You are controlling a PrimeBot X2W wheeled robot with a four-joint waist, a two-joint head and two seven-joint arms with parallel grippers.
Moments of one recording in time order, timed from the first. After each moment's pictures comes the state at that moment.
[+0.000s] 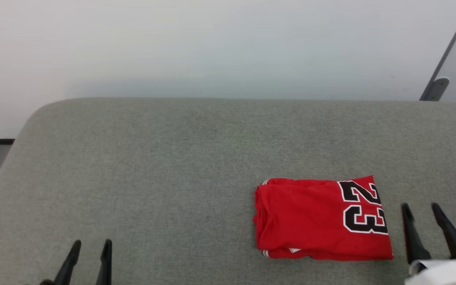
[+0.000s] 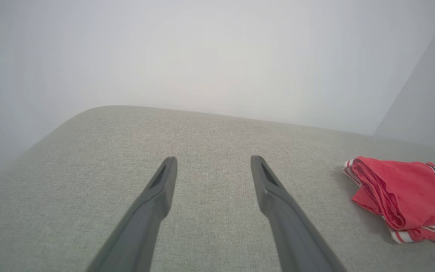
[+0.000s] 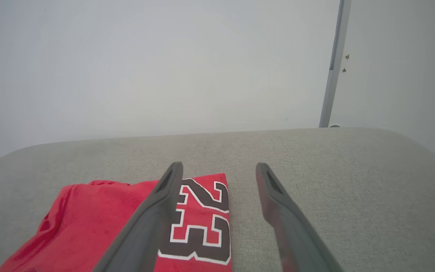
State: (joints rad) left arm 0.19 0.26 0.02 0.05 -0.40 -0.13 -0.26; right arm -0.01 -0.18 -0.02 0.15 0.31 0.13 -0.18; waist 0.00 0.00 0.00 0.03
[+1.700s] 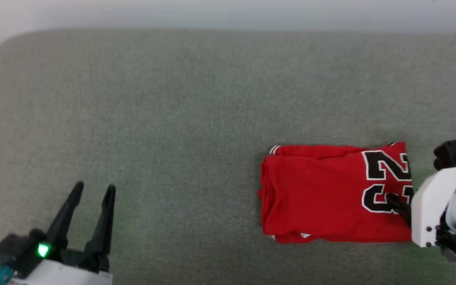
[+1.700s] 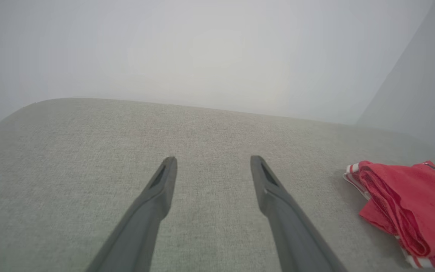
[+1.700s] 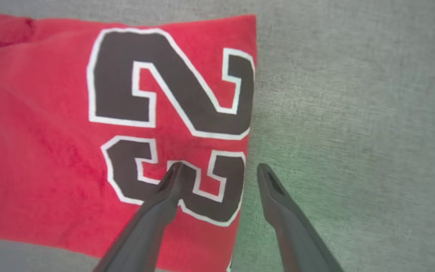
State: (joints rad) left arm 0.03 0.40 -0.08 -0.04 -0.54 -0.13 -0.26; right arm -0.26 -0.23 -0.04 -0.07 0.33 0.13 1.01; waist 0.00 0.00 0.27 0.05
